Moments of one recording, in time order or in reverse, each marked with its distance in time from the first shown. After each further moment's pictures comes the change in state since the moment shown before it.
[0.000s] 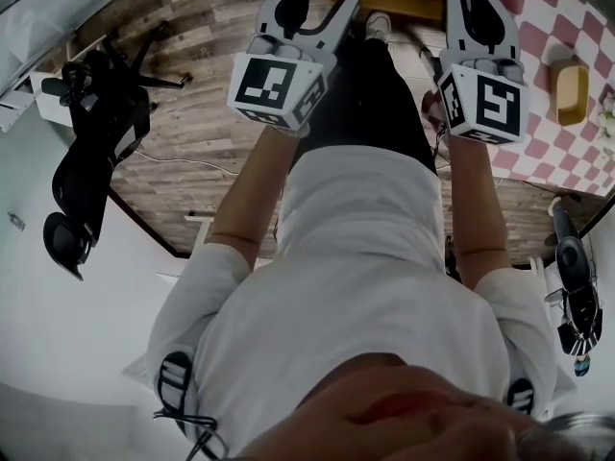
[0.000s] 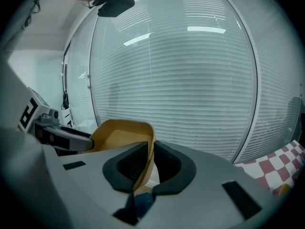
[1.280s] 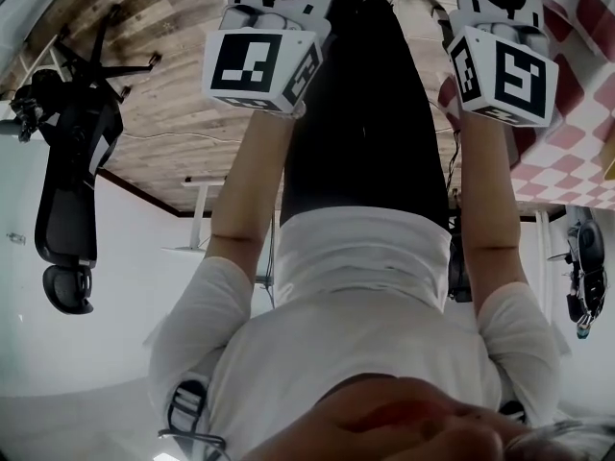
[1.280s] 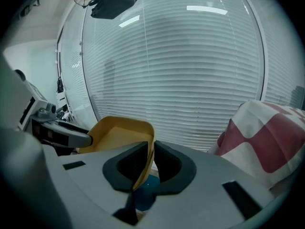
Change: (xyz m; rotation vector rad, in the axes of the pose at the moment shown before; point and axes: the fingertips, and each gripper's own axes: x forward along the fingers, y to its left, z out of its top) left arm 0.100 0.083 -0.177 -0.066 0.142 0.051; right arm 0.110 -0.017 -0.198 0.024 0.152 0.003
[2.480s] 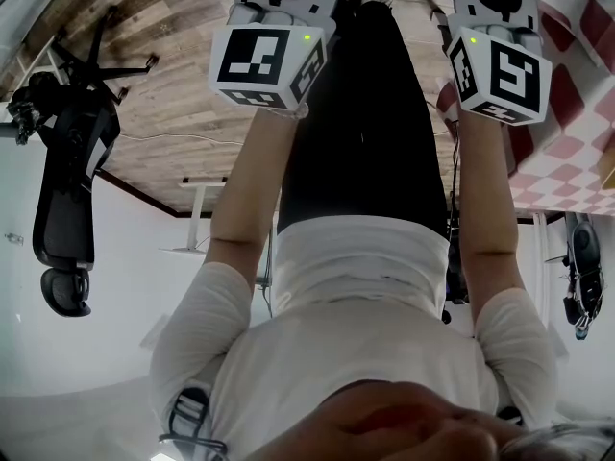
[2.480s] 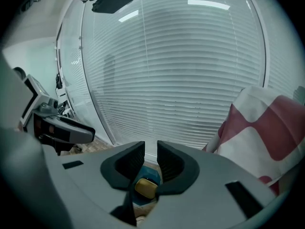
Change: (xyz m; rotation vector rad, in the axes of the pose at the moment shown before) left arm 0.018 0.001 -0.024 -0.017 0.065 0.013; right arm 0.008 -0.008 -0.034 -0.007 0.068 0.010
